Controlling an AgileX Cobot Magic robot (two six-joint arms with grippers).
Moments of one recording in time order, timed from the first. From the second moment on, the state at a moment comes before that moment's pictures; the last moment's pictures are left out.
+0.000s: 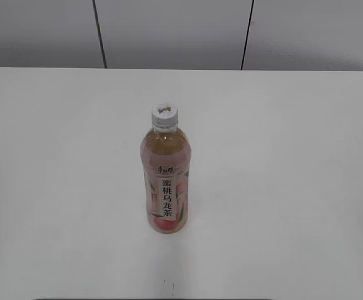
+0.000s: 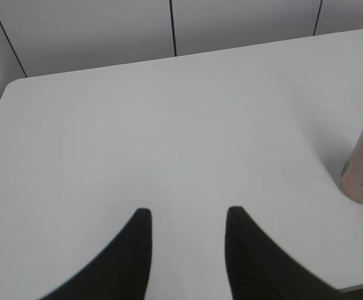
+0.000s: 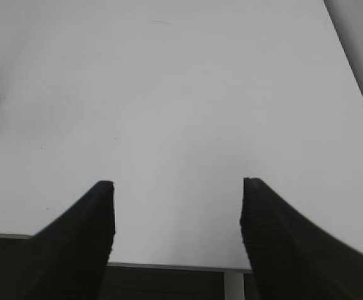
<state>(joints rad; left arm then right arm) -0.05 0.00 -0.56 -0.02 1.03 0.11 0.08 -0.01 -0.51 0.02 1.10 -0.10</state>
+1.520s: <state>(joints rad) -0.10 1.11 -0.57 -0.23 -0.30 0.11 0.08 -0.01 -0.51 0.02 1.10 -0.10</state>
